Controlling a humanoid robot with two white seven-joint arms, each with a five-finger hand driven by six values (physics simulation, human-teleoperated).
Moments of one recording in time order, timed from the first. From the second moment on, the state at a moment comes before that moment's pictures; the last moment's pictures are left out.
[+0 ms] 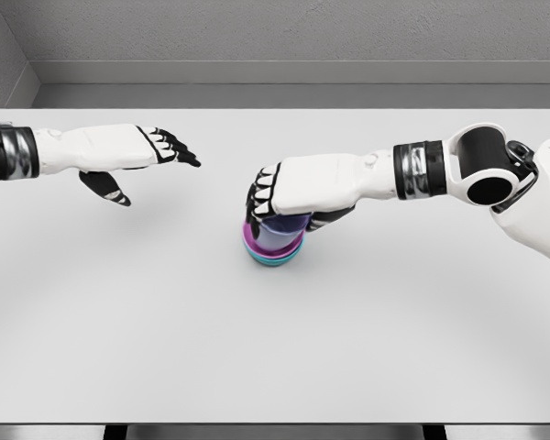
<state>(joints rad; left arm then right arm) -0.94 0.86 -0.98 -1.36 -0.22 -0.61 -0.46 -0.92 -0.61 0.93 -1.59 0.24 -0.61 0.61</state>
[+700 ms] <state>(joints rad) -0.94 0.86 -0.97 -1.36 -0.22 -0.61 -0.46 -0.92 -0.58 0.94 -1.53 0.26 -0.61 0.61</state>
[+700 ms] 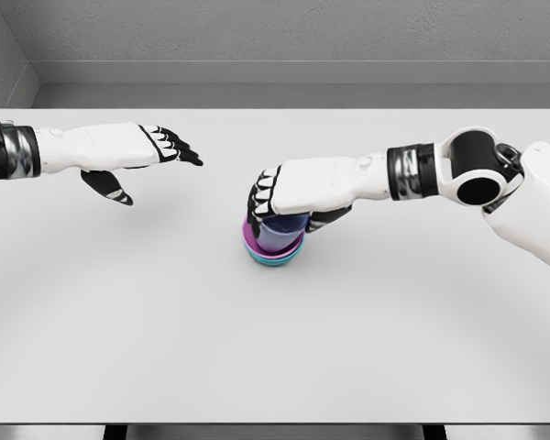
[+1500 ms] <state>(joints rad) -0.93 0.86 -0.97 -1.36 -0.22 -0.61 -0.46 -0.91 -0.58 0.79 -1.55 0.26 -0.61 0.61</state>
